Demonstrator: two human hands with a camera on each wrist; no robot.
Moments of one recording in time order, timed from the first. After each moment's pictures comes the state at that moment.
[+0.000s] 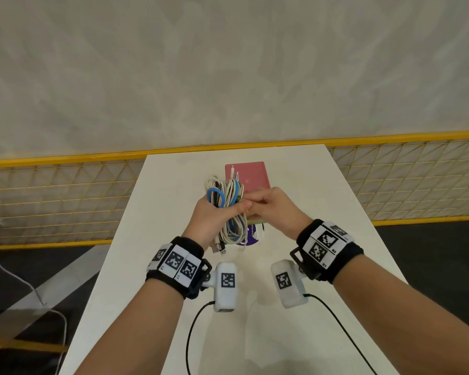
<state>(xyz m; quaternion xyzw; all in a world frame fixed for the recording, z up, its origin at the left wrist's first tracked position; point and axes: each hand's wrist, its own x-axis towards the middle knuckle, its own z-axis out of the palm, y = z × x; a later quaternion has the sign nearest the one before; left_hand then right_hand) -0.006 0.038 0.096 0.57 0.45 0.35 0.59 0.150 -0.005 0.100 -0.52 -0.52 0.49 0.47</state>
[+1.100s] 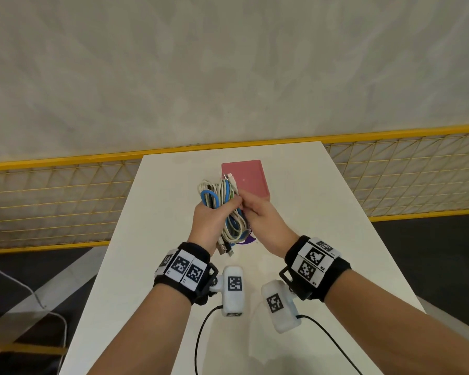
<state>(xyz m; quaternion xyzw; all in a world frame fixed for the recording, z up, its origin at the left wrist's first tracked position) 0.005 0.027 0.090 0.46 0.48 0.40 0.63 0.123 -0.019 0.085 -0.50 -0.52 0.45 0.52</state>
